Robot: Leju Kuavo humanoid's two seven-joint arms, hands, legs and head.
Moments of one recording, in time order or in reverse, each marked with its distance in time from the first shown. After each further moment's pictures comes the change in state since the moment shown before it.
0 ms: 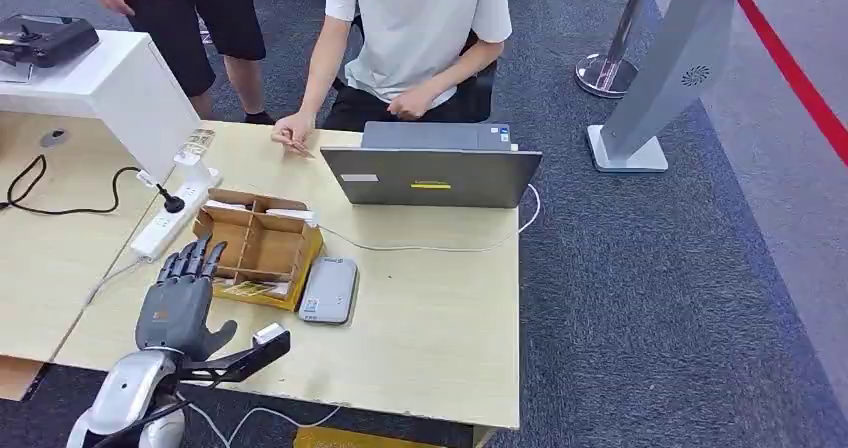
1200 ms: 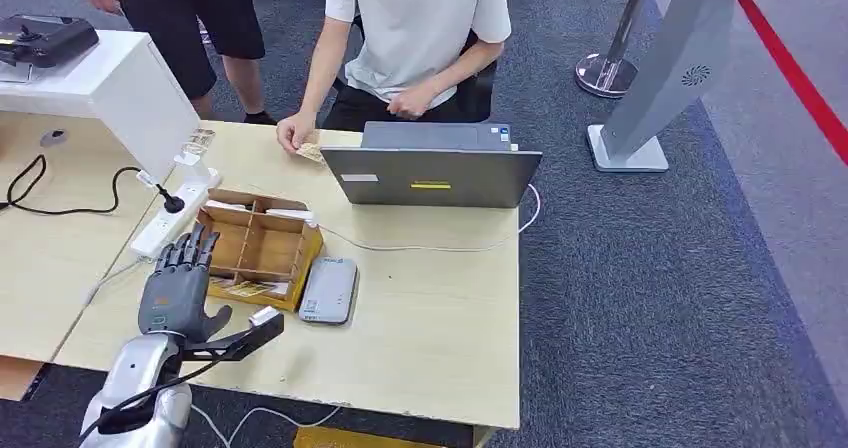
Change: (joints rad) left arm -0.123 -0.051 0.113 0.238 -0.079 0.147 -0.114; right arm -0.003 0.014 0.000 -0.001 0.092 0.009 0.004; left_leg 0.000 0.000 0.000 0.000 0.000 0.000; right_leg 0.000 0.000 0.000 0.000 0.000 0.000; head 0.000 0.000
